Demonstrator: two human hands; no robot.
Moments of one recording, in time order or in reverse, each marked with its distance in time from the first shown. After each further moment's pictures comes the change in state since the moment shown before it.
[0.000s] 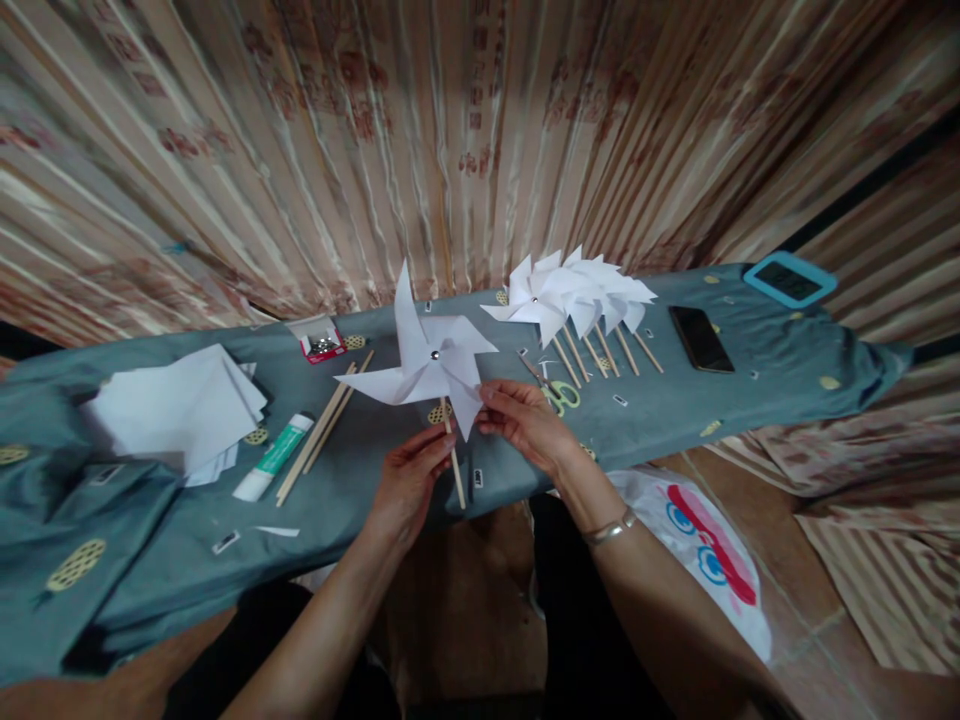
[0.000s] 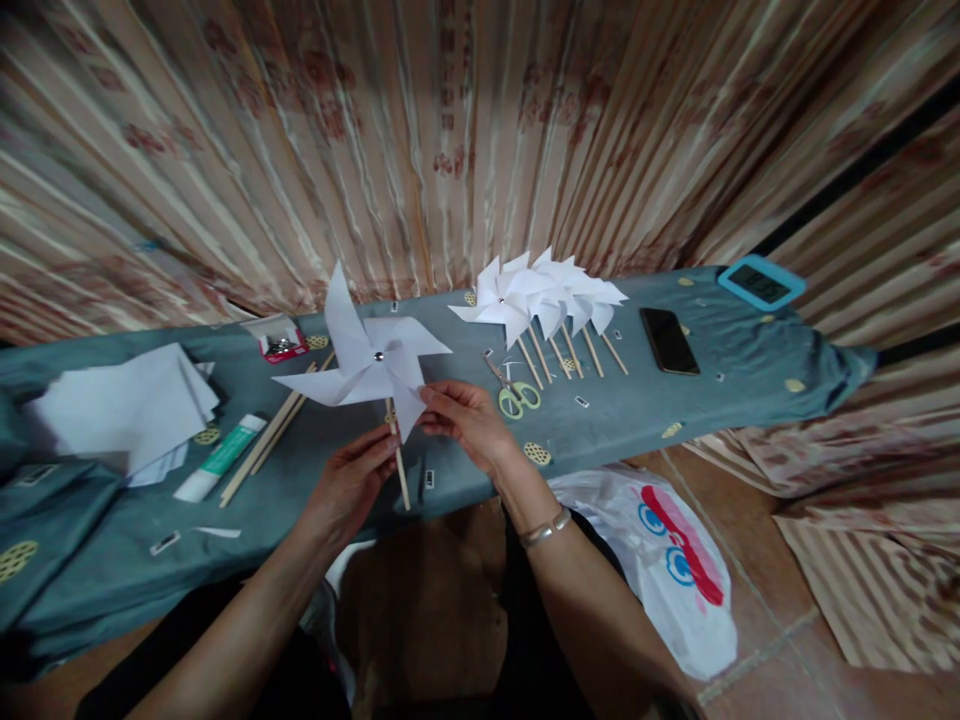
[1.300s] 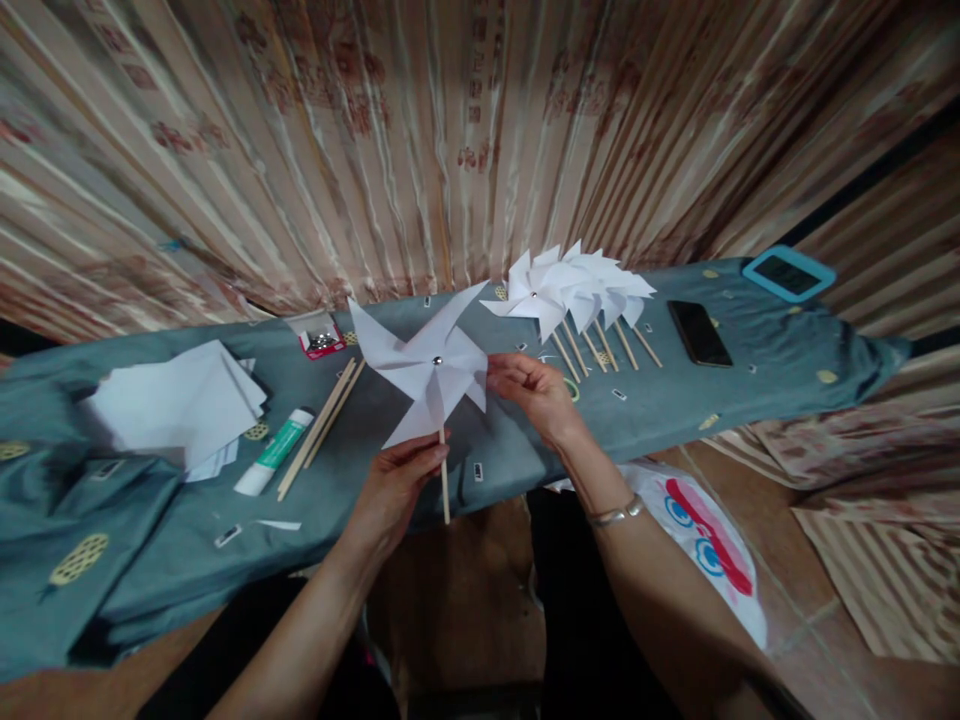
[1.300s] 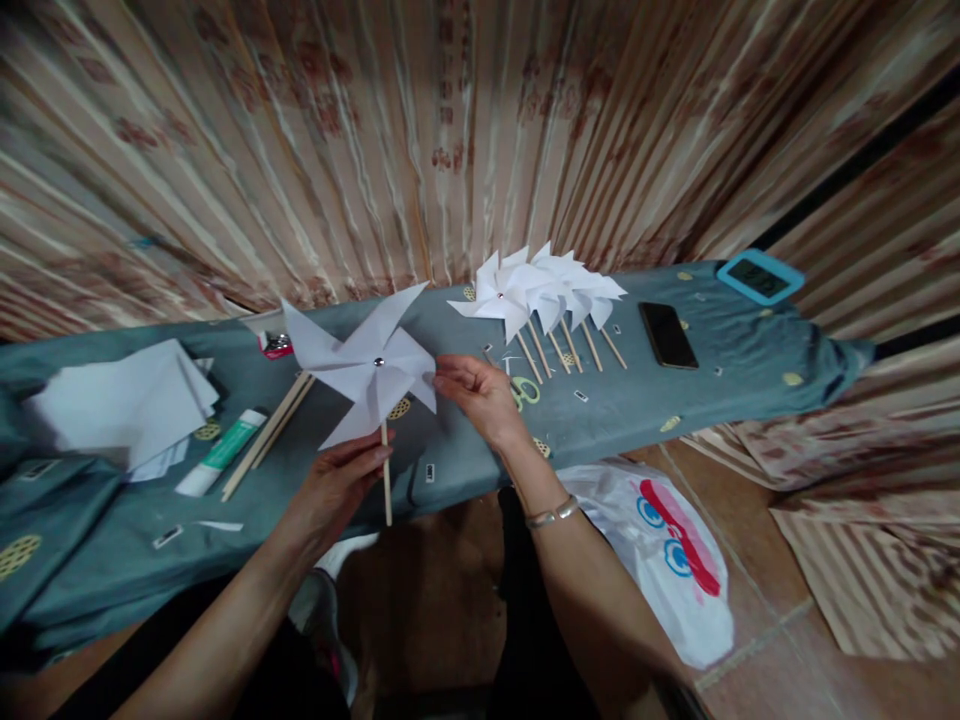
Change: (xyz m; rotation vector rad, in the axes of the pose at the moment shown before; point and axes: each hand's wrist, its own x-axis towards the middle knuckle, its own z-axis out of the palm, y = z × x) left_hand -0.010 0.008 -0.017 0.142 -0.050 0.004; right_hand 0.012 -0.006 -0.019 -0.309 0.092 -0.313
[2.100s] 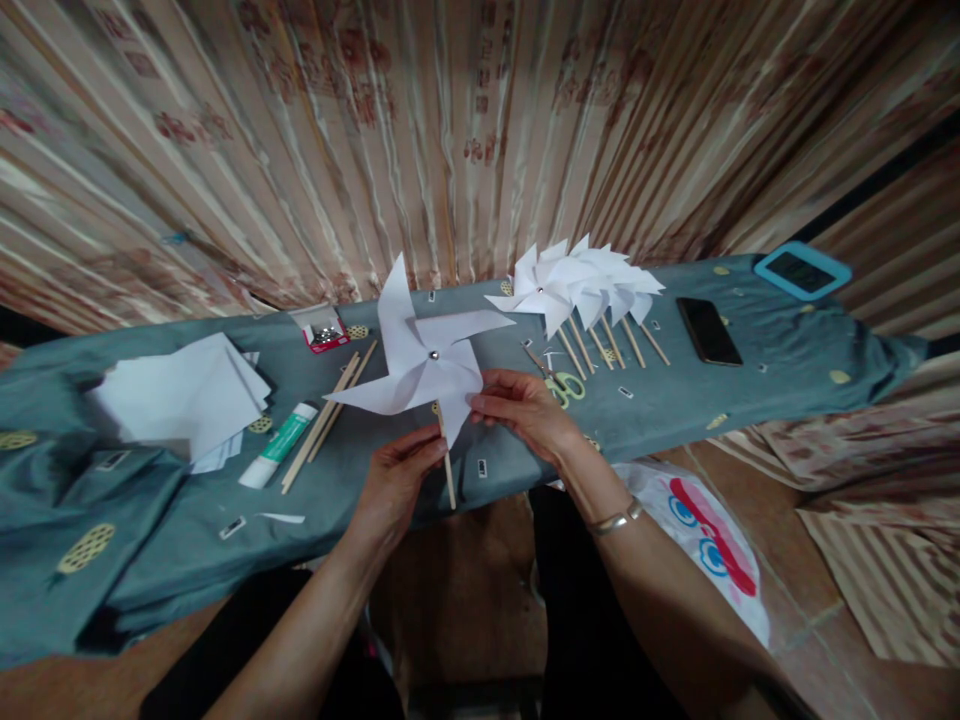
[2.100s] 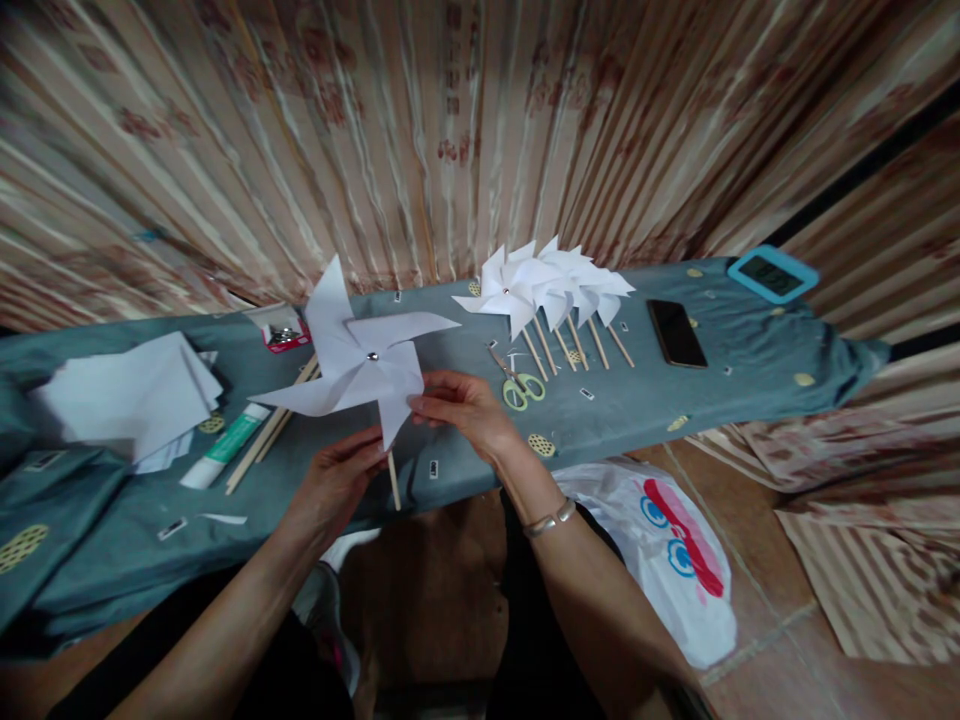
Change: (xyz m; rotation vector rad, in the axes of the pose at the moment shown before) left_hand 0.003 -0.002 0.000 -0.041 0.012 0.028; right_hand -0.015 -0.003 0.019 0.136 -0.175 0.252
